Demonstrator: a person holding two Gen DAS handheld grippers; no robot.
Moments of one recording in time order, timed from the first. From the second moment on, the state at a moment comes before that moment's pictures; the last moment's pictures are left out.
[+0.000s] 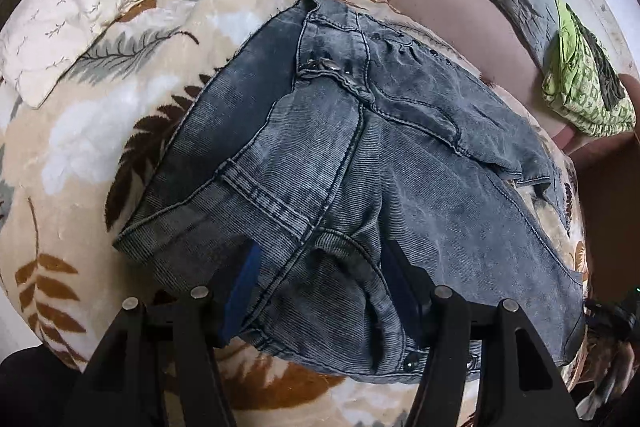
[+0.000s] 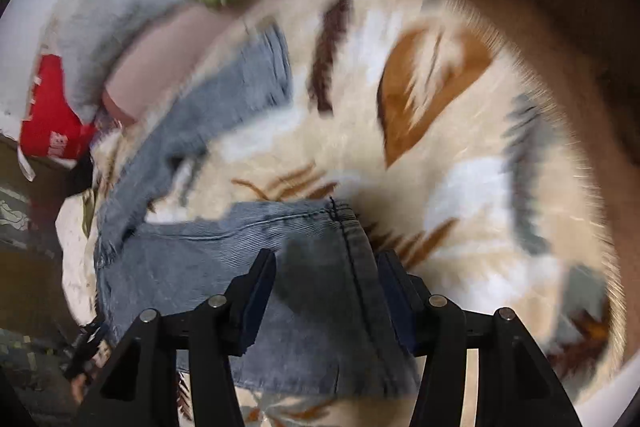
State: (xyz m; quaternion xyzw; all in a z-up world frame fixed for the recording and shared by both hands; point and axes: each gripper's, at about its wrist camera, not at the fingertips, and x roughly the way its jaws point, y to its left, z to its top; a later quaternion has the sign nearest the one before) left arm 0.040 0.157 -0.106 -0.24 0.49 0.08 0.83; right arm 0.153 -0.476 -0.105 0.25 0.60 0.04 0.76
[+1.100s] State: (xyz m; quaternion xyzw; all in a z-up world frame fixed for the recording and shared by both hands) left arm 0.185 0.220 -0.106 -0.28 0.50 0.14 0.81; right arm 0.314 -0.403 -0.103 0.18 0.55 0.00 0.81
